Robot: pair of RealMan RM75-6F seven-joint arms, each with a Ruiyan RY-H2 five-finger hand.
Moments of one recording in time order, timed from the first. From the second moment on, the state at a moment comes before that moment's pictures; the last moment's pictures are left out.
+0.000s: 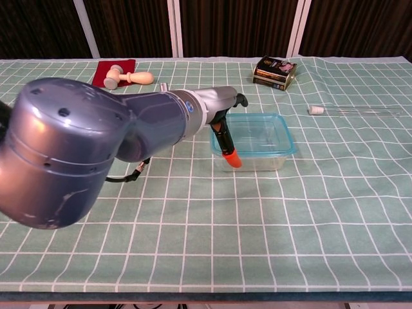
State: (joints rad) left arm -1.19 -1.94 -0.46 -1.41 0.32 1.04 0.88; right arm 0.05 -1.11 0.11 -1.73 -1.32 1.42 -0.04
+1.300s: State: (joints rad) left arm -1.01 -1.53 -0.24 -1.49 1.19 0.61 0.29; right arm 0.08 -1.14 0.10 -1.78 -1.39 1.43 -0.14
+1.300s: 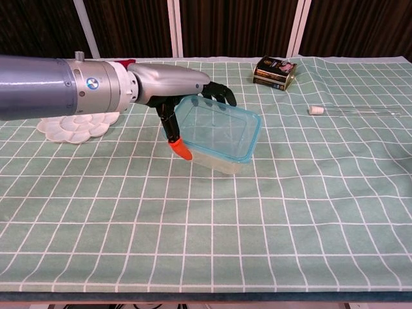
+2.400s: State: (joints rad) left arm -1.04 -1.61 -0.11 -1.37 1.46 0.63 -0.05; right arm 0.20 -1.66 0.00 -1.86 -1.37 1.28 -0.50
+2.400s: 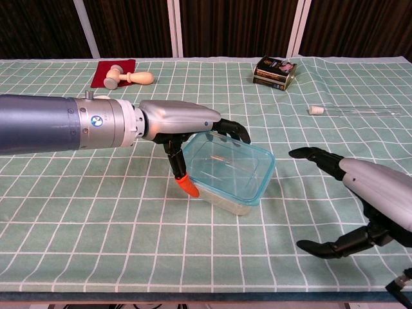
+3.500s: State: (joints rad) left arm -1.07 -1.62 -0.10 -1.41 1.40 0.61 -0.03; right arm 0.23 -1.87 0.09 -1.74 -1.28 1.31 -0.52
